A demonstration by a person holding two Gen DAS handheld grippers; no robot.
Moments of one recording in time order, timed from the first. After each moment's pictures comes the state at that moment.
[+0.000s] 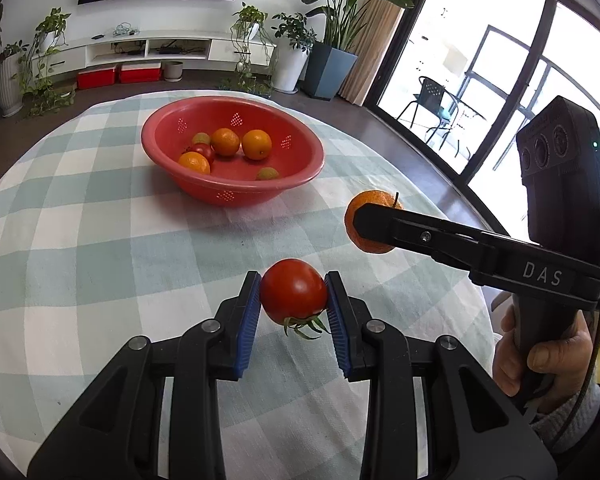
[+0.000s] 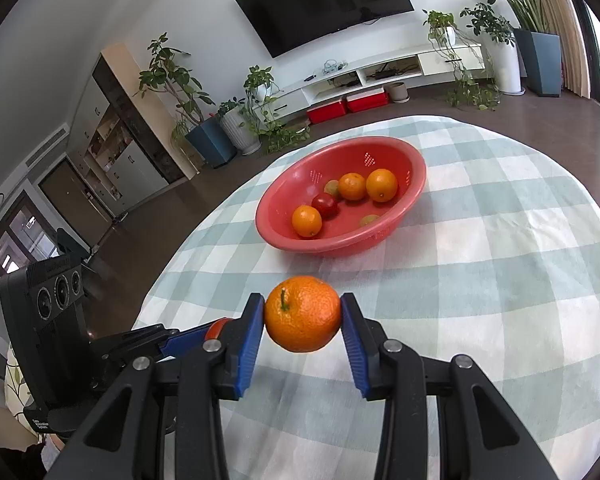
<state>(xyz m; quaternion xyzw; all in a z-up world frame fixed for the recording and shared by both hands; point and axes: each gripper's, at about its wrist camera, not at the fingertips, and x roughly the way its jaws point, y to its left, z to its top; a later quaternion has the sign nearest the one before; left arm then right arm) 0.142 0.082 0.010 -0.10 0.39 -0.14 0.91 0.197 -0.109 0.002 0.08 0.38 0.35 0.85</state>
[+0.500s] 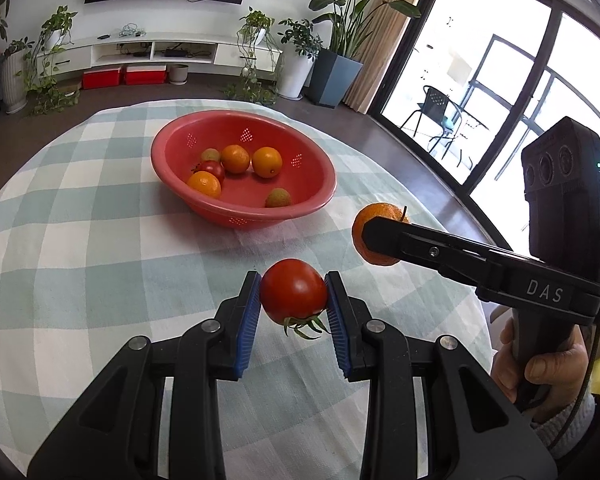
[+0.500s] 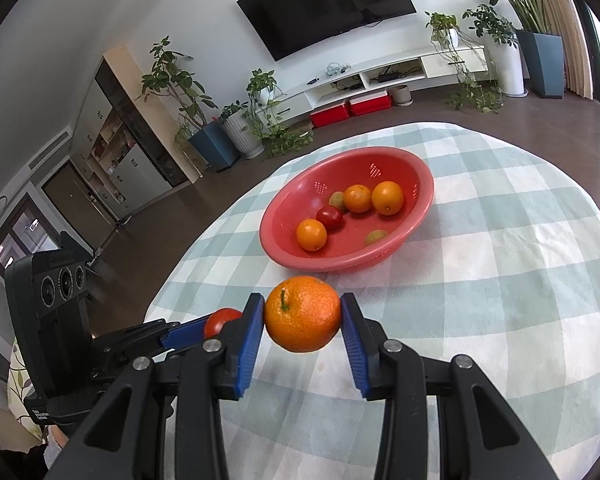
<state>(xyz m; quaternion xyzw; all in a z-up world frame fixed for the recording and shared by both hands) 0.156 0.095 0.021 -0.12 0.38 -0.13 0.91 0.208 -0.104 0.009 0.09 0.37 0.36 0.85</state>
